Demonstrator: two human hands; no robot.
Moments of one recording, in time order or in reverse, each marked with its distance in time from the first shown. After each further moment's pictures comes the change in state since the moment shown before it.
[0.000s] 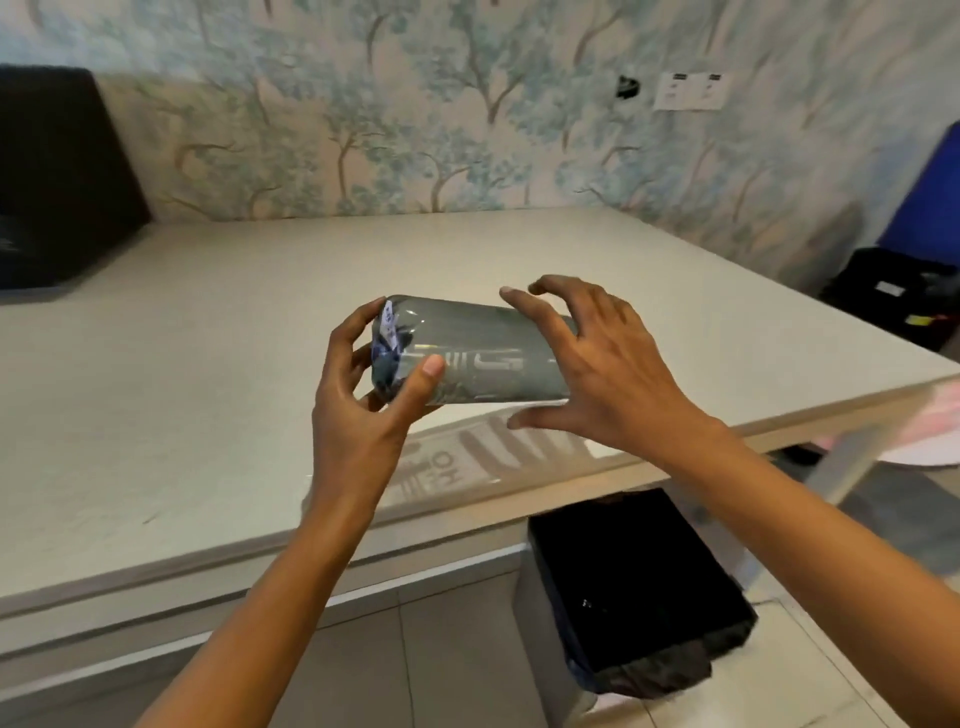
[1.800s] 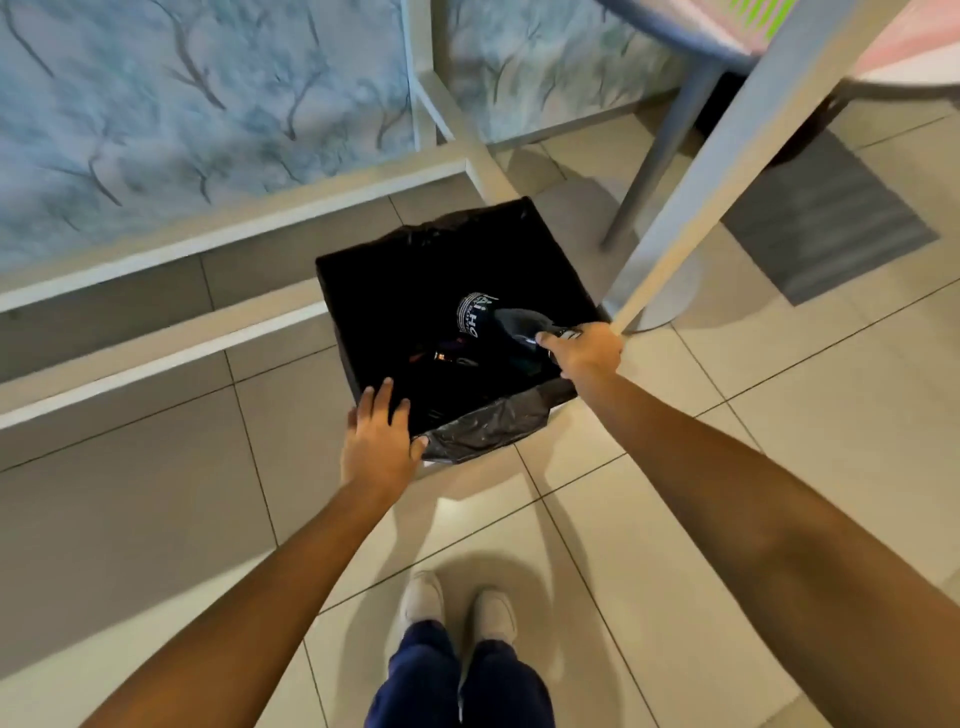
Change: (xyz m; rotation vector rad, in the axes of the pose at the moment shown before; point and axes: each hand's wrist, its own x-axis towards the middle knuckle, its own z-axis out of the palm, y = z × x) left_hand -0.277 -0.457 0.313 1.265 -0.897 -0.355; right_hand -0.451 0.240 0.442 0.690 -0.460 1.550
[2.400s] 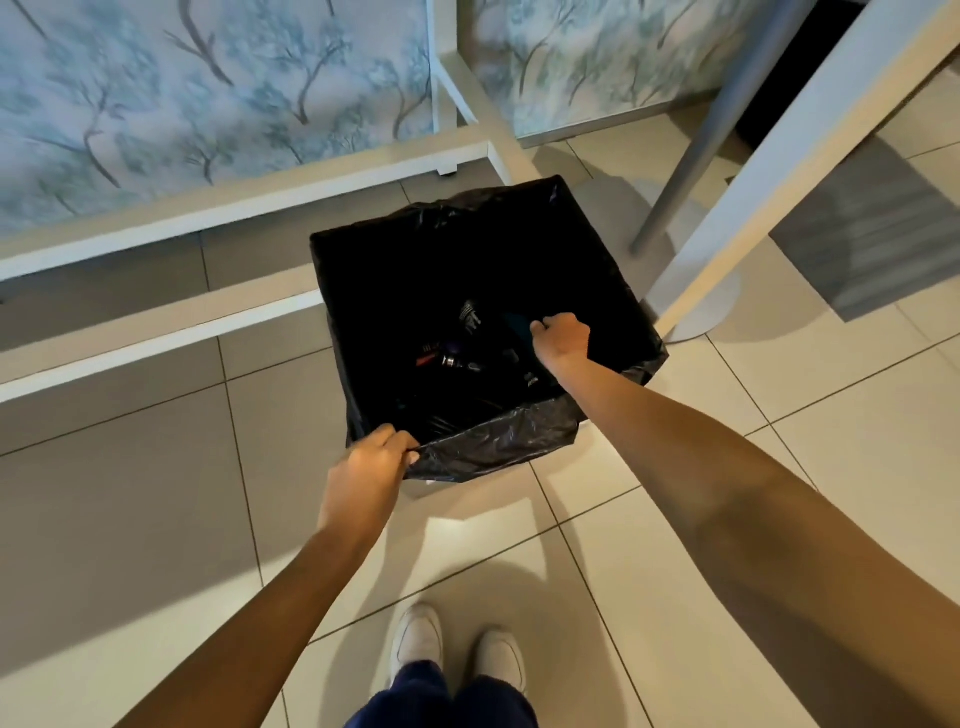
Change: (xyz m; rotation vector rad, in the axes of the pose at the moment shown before) left_hand 0.010 -0.025 0.060 -0.219 0.216 0.134; right_hand 0.056 0.004 0.083 -0.153 -0.177 -0.187
